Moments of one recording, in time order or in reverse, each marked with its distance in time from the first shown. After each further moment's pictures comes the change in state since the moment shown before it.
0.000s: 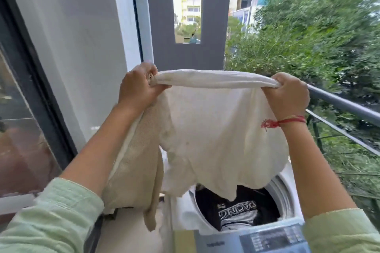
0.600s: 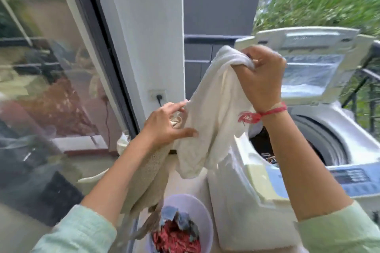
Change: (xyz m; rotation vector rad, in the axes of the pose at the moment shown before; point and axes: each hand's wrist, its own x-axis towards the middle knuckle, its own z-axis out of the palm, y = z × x) left_hand -0.197 -0.146 -0.125 -0.135 -0.542 -0.280; right_hand -0.185 -0.250 0.032 0.569 -0.182 -0.138
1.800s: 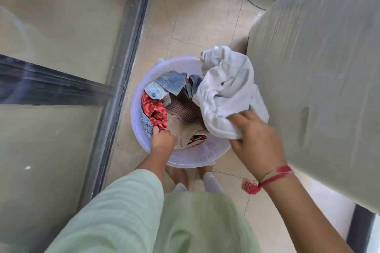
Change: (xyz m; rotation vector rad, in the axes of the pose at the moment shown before) left_hand -0.287 -0.416 0.472 0.725 -1.115 -0.597; right_hand -0.501 0.267 0.139 -0.522 -1.431 0.321
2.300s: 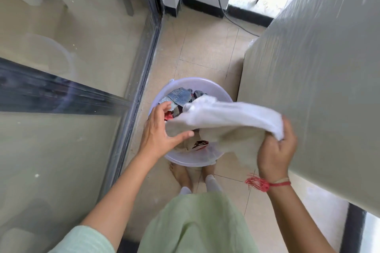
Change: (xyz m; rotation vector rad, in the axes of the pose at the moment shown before) left_hand -0.141 -0.066 -0.116 -1.215 0.771 0.102; right_hand -0.032 -0.023 -0.073 1.023 0.675 0.190
